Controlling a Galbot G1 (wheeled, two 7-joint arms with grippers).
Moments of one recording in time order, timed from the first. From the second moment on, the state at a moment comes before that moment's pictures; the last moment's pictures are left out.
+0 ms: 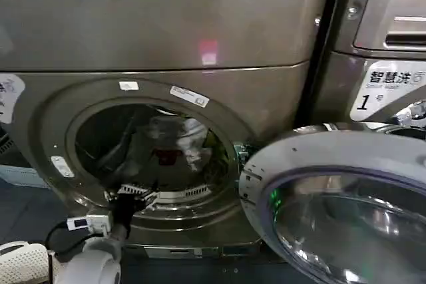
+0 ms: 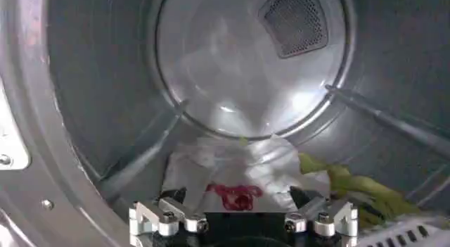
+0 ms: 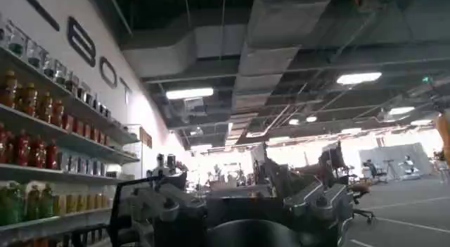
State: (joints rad) left arm 1.35 -1.49 -0.58 -2.29 0.00 0.74 0.04; right arm -1.65 1.15 2.41 1.68 0.62 -0.22 0.12
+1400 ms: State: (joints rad) left arm 1.28 -1.49 -0.58 -2.21 0.05 0.74 0.04; right arm -1.65 1.17 2.39 1.69 0.62 -0.17 0.12
